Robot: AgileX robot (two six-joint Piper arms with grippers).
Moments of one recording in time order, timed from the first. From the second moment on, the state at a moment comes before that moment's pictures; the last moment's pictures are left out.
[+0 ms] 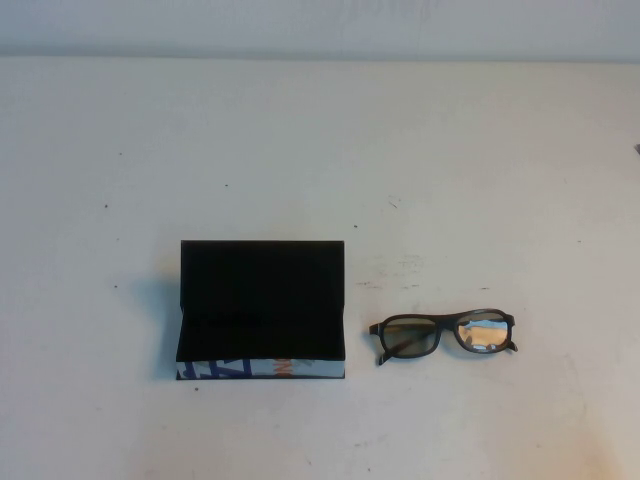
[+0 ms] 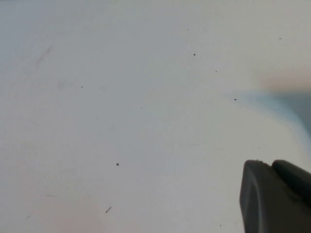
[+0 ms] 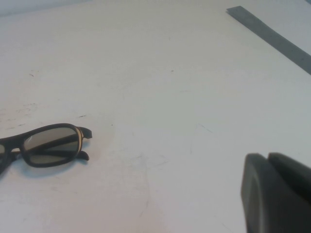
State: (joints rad) right arm -0.01 -0.01 0.03 0.03 0.35 0.16; left arm -0.08 -0.01 0.03 0.10 0.37 -0.06
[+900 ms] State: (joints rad) right arm -0.01 -0.01 -0.02 0.66 0.13 0.16; left arm -0.08 -0.01 0.03 0.10 0.37 -0.06
